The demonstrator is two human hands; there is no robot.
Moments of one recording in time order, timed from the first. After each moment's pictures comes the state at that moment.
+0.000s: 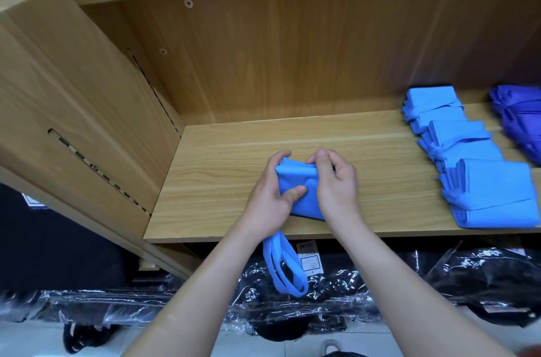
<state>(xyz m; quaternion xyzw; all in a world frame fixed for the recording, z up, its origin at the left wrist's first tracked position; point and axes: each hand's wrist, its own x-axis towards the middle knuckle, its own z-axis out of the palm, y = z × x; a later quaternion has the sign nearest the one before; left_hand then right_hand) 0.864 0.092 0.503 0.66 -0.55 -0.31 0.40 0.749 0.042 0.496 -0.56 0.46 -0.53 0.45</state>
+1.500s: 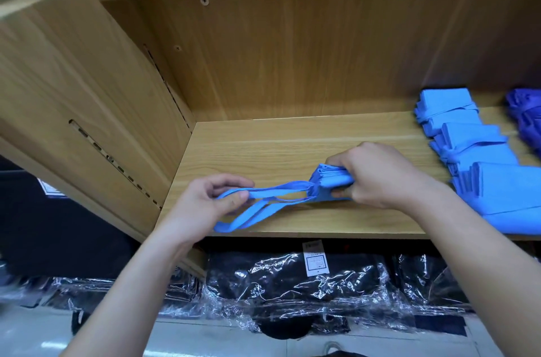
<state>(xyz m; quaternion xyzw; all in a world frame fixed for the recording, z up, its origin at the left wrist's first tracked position) 0.932 0.157 0.560 0.67 -0.42 -0.44 0.43 0.694 0.018 0.568 -0.93 0.37 -0.03 0.07</state>
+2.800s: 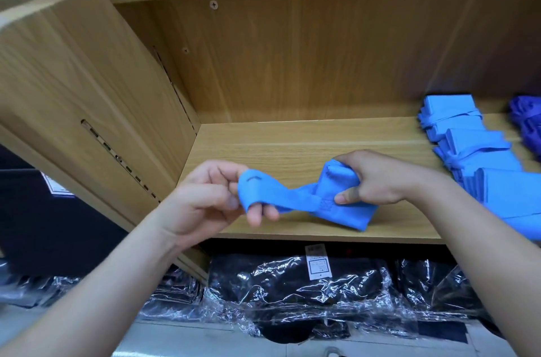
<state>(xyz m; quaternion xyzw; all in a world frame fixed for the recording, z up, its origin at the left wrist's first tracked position) 0.936 0.158 0.590 0.32 -0.52 -0.65 0.46 0.697 0.004 0.565 -0.88 0.37 0.03 0.30</state>
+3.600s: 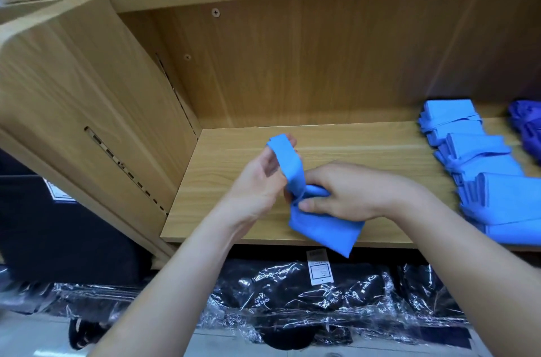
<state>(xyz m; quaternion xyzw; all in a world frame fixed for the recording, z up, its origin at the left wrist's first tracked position) 0.882 0.116 0.578 0.56 -0.46 -0.45 0.51 0.731 0.036 0.588 -0.93 0.23 0.03 0.28</state>
